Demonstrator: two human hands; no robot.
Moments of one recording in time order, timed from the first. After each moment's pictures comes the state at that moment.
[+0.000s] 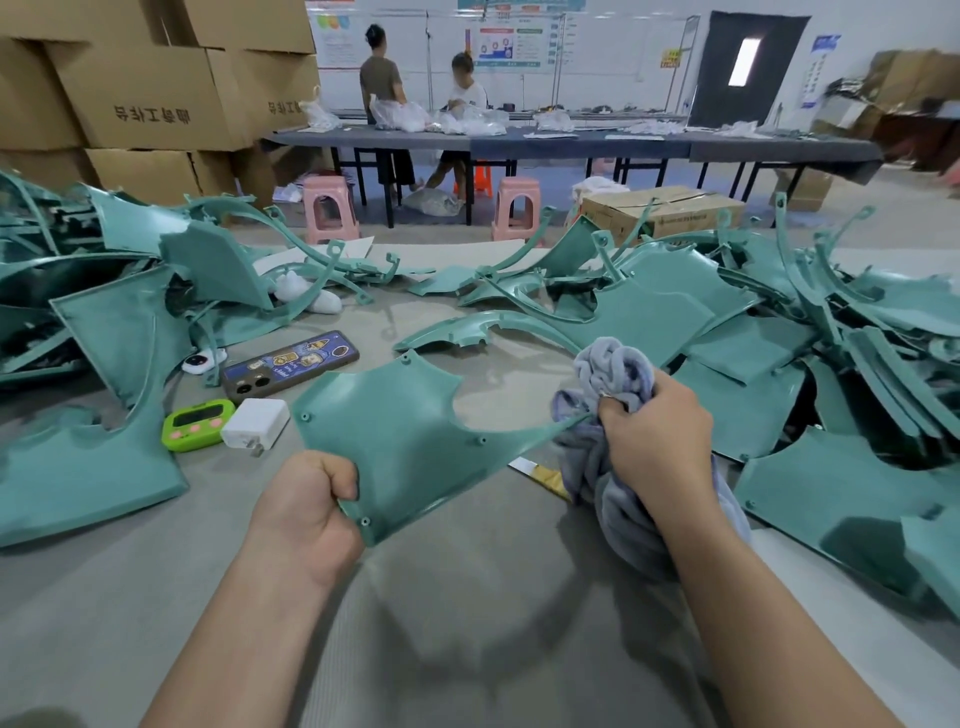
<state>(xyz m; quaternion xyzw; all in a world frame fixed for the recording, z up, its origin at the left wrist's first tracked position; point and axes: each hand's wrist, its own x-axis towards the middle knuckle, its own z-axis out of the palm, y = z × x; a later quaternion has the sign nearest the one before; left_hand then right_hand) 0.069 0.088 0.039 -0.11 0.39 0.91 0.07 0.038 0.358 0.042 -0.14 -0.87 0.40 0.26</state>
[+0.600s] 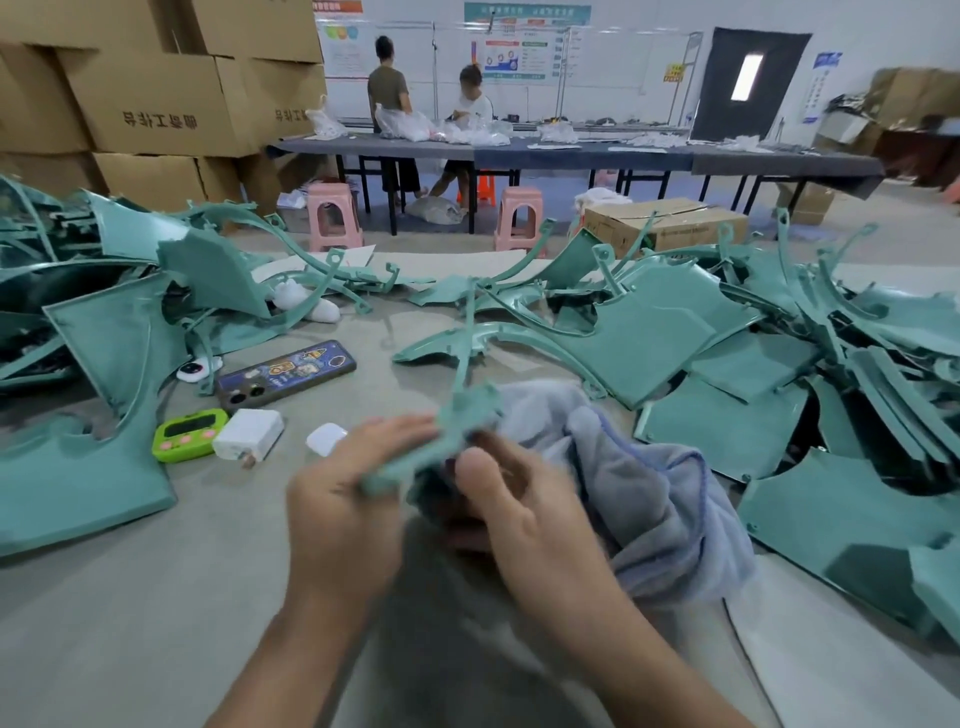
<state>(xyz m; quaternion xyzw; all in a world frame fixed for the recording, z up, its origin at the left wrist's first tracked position) 0.076 0.116 0.025 0.11 0.74 0.57 -0.34 0.107 0.262 0.054 0.09 -0.72 0.68 0.01</state>
